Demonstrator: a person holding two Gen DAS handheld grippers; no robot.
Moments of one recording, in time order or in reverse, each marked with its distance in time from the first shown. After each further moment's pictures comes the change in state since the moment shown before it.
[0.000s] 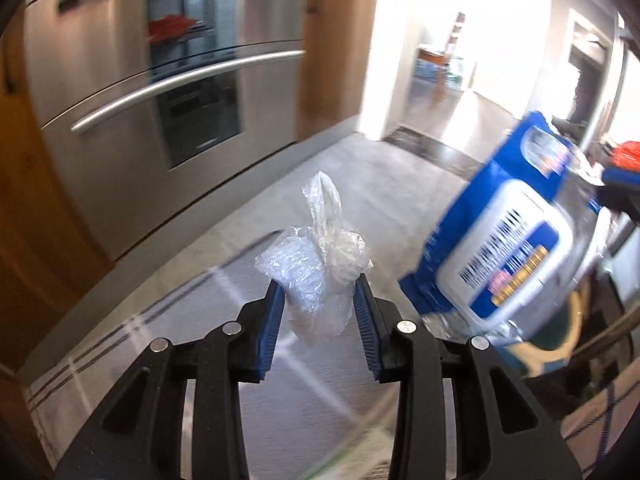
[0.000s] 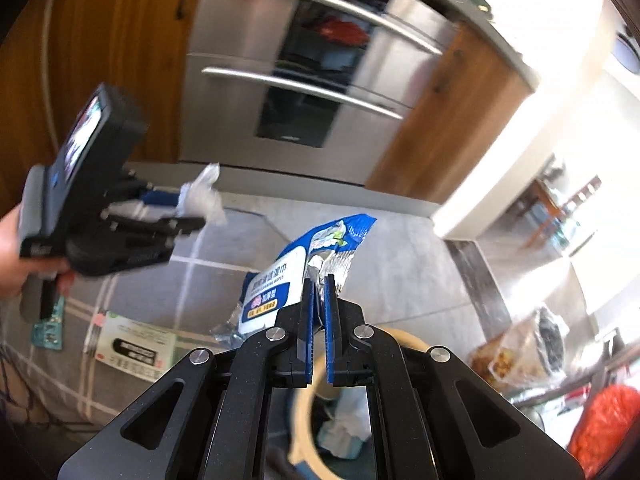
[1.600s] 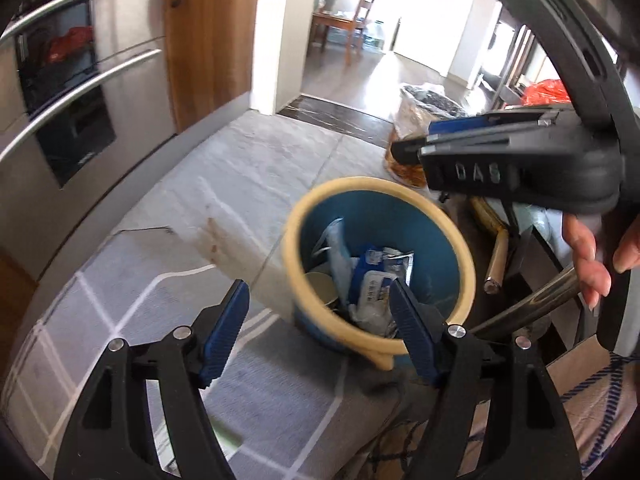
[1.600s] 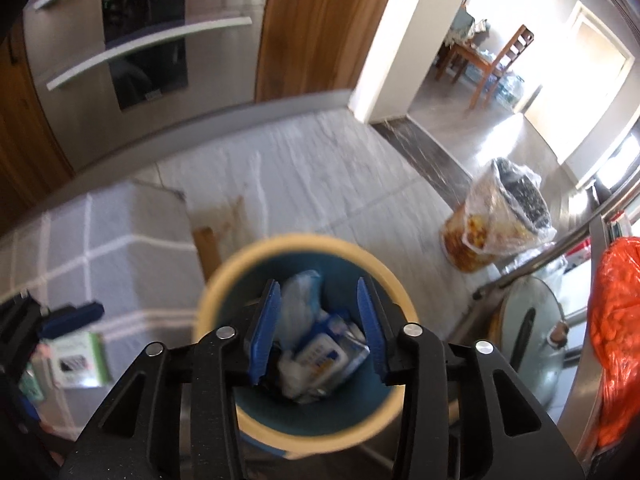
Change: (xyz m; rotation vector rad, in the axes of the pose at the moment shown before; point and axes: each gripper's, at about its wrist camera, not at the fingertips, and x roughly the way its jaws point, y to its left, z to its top) left arm -0.020 -0.147 -0.008 0.139 0.109 -0.185; right arm 0.053 -0.099 -0.052 0.391 0.254 -0.104
